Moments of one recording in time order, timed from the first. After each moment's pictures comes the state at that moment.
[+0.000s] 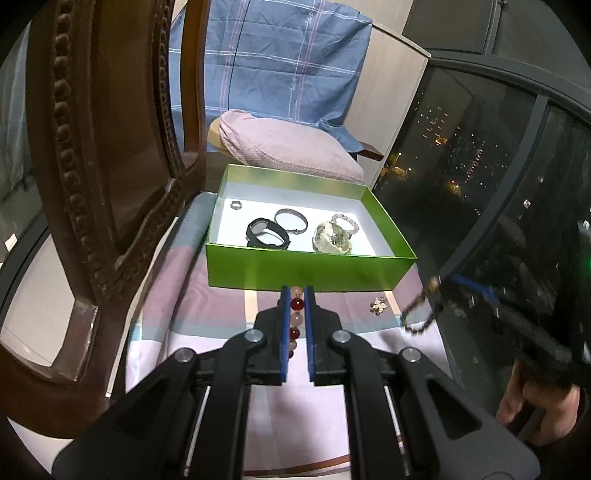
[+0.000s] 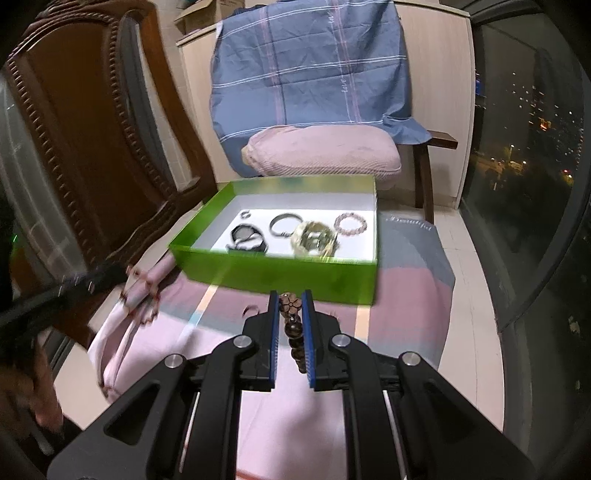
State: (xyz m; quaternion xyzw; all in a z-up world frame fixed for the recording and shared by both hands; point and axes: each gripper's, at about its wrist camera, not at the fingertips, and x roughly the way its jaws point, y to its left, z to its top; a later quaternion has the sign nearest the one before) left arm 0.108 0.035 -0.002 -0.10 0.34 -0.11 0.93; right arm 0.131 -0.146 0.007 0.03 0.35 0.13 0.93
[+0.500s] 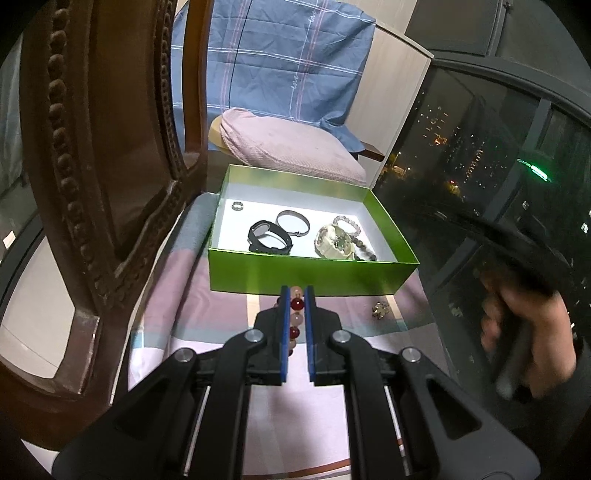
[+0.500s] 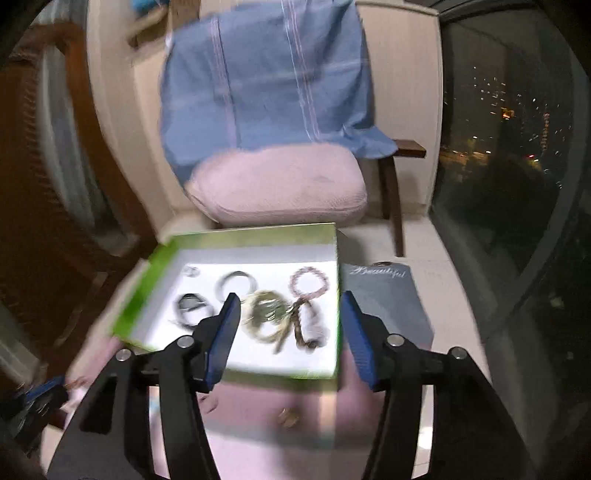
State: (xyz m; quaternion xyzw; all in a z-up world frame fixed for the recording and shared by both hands) left arm 0.115 0.043 0.000 -0.11 0.35 -0.12 0.92; right arm 0.197 -0.163 0.024 0.05 0.33 0.06 0.94
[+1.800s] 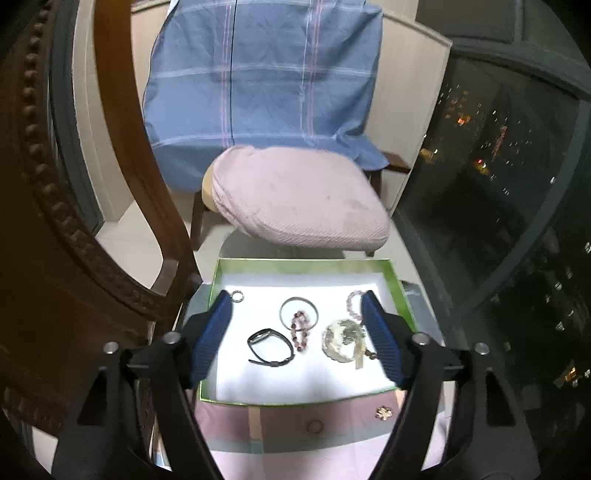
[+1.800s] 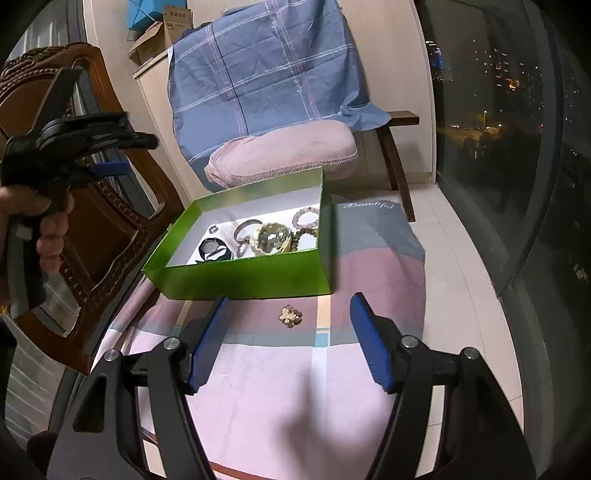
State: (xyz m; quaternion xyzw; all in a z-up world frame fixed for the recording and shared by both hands) left arm 0.249 -0.006 0.088 -0.05 0.36 -0.07 0.93; right arm 0.116 -0.200 -0.005 0.11 0.35 0.08 0.93
